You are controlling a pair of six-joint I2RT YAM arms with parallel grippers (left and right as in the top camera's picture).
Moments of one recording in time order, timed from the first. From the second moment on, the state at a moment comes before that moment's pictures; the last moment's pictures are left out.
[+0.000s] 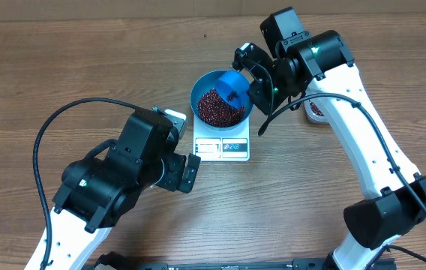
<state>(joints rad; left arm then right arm) -0.54 1.12 1.29 -1.18 -0.01 -0.19 0.41 1.85 1.95 -1.35 -0.19 -0.40</state>
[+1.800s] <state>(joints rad) -0.54 1.12 1.29 -1.18 -0.01 -0.19 0.42 1.85 1.95 -1.33 -0.12 -0.37</state>
